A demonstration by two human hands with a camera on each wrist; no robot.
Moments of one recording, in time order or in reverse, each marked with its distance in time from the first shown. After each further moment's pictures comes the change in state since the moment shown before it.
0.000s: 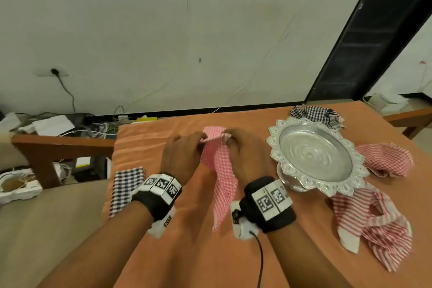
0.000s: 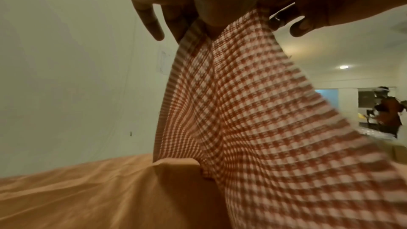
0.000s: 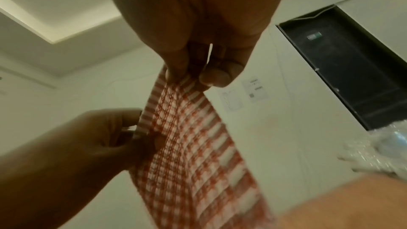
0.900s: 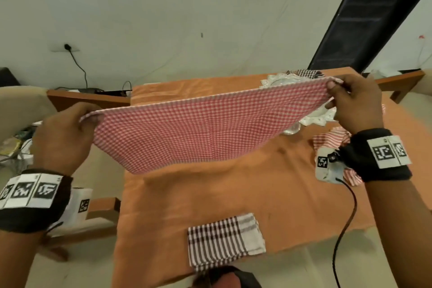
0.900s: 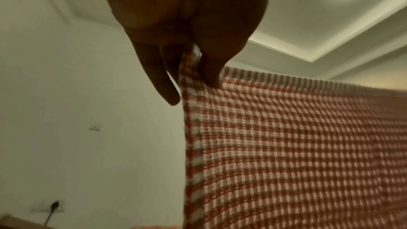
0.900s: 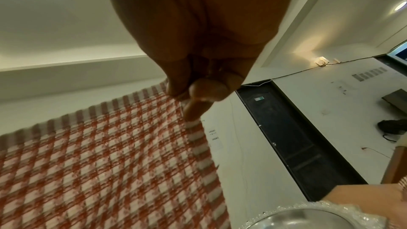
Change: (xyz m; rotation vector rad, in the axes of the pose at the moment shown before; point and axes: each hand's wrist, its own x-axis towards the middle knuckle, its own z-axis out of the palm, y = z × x) left_hand -0.201 -0.050 -0.206 0.035 0.069 -0.350; right_hand -0.124 0.060 -0.193 -0.063 0.313 0.089
